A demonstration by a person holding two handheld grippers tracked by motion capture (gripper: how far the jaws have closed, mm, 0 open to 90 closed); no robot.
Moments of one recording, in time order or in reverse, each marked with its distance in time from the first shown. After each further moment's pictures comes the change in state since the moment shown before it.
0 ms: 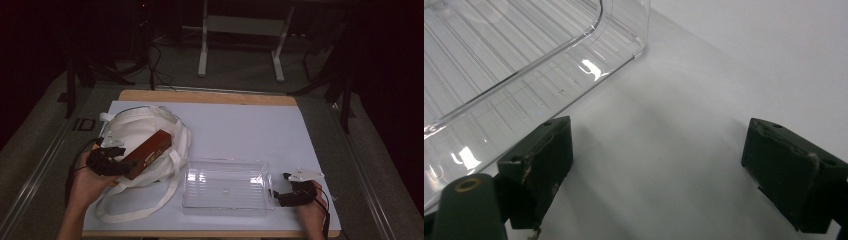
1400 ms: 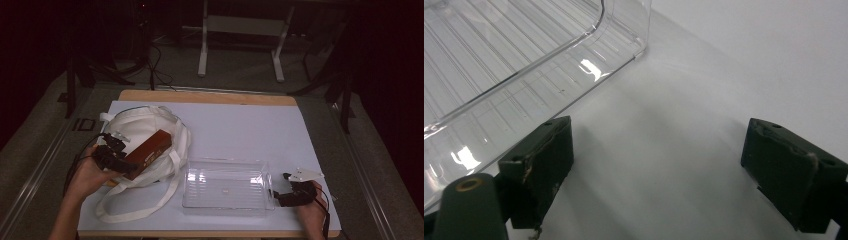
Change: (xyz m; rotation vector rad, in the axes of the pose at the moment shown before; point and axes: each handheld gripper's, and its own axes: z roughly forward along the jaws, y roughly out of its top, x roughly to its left) left arm 0.014 0.013 0.020 0.236 -0.087 0.002; right arm 0.000 0.000 0.000 -0.001 0.000 -0.005
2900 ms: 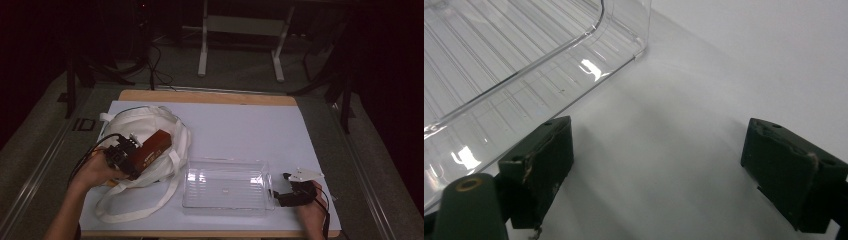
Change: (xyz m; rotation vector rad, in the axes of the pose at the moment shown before) left arm 0.004 0.019 0.036 0.353 -0.078 0.034; right arm 0.000 0.000 0.000 0.001 0.001 0.003
